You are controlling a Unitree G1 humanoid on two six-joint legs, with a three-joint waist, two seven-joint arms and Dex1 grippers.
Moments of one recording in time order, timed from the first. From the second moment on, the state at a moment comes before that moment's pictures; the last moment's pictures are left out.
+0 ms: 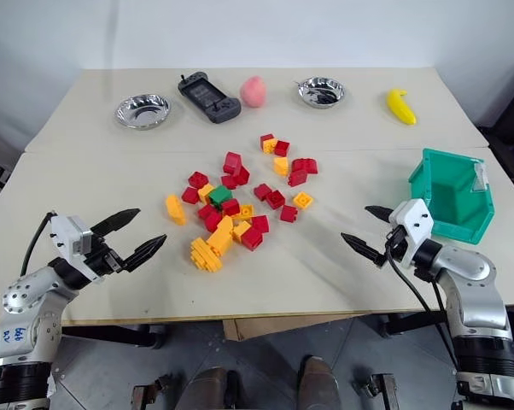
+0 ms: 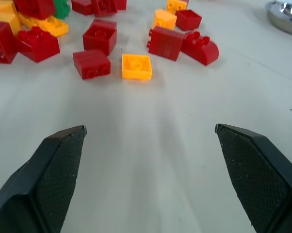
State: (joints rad) left arm -0.09 0.57 0.32 0.00 -0.48 0.04 -0.86; right arm -0.31 -0.61 -0.18 0.08 0.36 0.19 0.92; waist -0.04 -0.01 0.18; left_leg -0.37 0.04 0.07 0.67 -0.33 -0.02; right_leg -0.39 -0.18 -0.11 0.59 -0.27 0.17
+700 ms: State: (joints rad) left arm -0.07 0.55 0.29 -0.03 -0.47 0.03 -0.85; right arm -1.17 0.01 0.28 0.59 0.13 0.76 0.48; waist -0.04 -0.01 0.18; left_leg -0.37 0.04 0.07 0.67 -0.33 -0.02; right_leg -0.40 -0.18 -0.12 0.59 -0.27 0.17
